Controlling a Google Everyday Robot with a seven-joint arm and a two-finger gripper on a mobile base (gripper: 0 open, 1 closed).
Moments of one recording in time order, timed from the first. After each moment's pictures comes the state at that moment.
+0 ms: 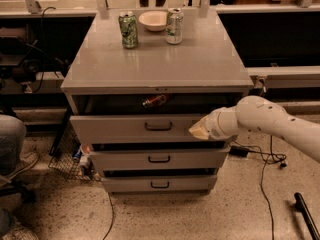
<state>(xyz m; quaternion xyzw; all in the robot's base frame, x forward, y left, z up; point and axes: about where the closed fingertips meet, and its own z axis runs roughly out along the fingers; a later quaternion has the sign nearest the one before) 0.626 -0.137 0.655 -0.44 0.82 0.10 0.35</state>
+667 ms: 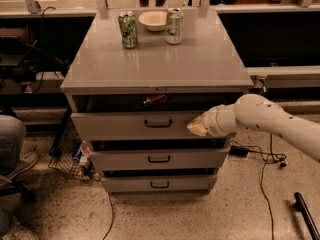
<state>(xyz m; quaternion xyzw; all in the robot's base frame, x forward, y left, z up) 0.637 -0.131 0.658 -0.44 0.81 0.11 0.37</state>
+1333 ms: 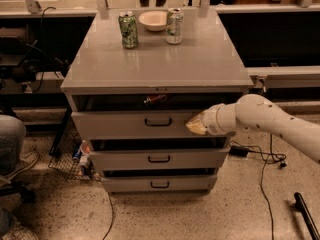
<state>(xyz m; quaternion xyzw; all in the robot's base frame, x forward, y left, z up) 0.646 -0.128 0.662 -0.44 0.80 0.12 0.39</state>
